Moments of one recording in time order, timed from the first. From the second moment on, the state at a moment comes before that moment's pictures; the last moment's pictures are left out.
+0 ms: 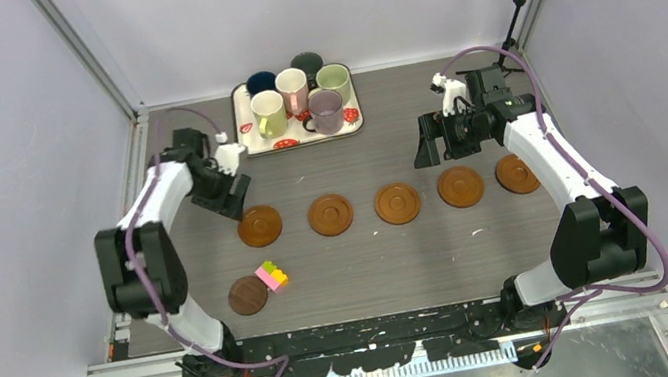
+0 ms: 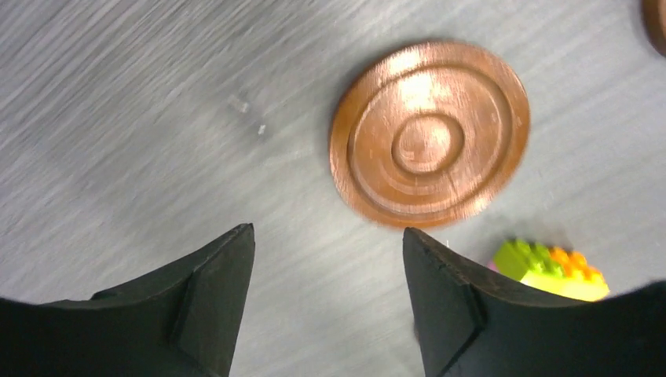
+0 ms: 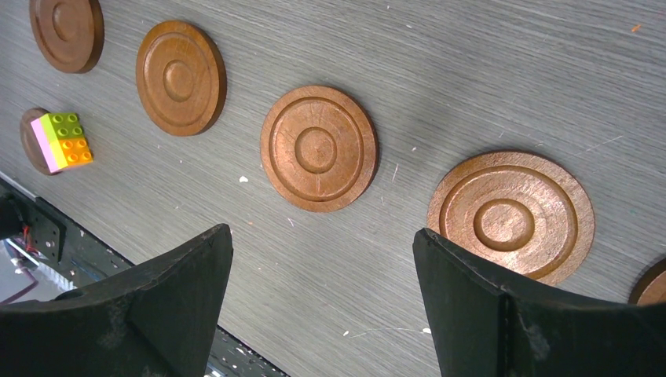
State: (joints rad) left arm -0.06 1.74 1.25 -0.81 0.20 0.48; right arm 0.09 1.44 1.21 -0.76 -0.48 -0.03
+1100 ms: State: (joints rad) left arm 0.04 1.40 0.73 -0.83 0.18 0.78; right arm 0.09 1.44 1.21 -0.77 -0.48 -0.05
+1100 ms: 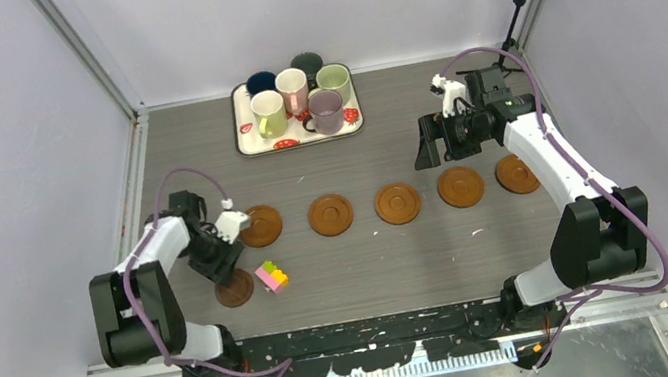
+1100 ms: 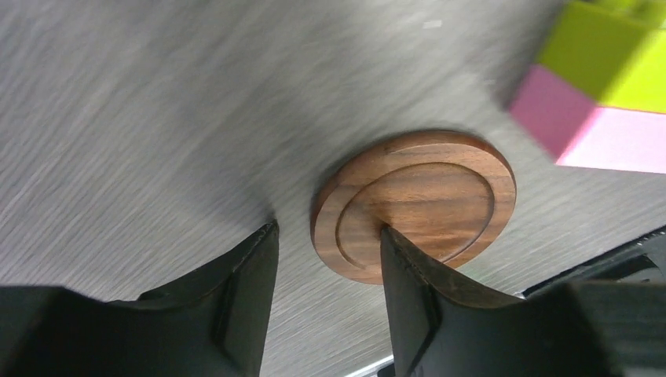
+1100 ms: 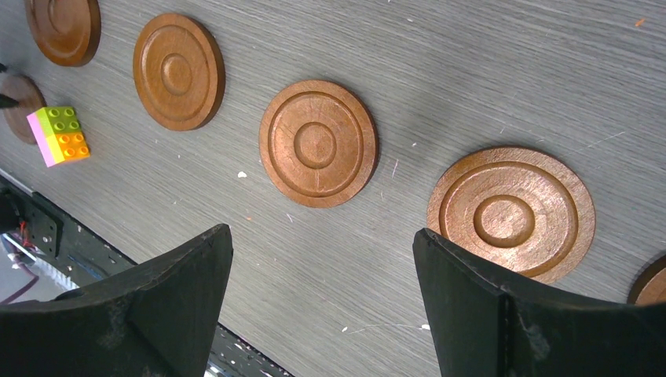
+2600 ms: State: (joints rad) left arm 0.31 1.94 1.34 -0.88 0.19 0.62; right arm 0.09 1.44 1.21 -0.77 -0.48 -0.05
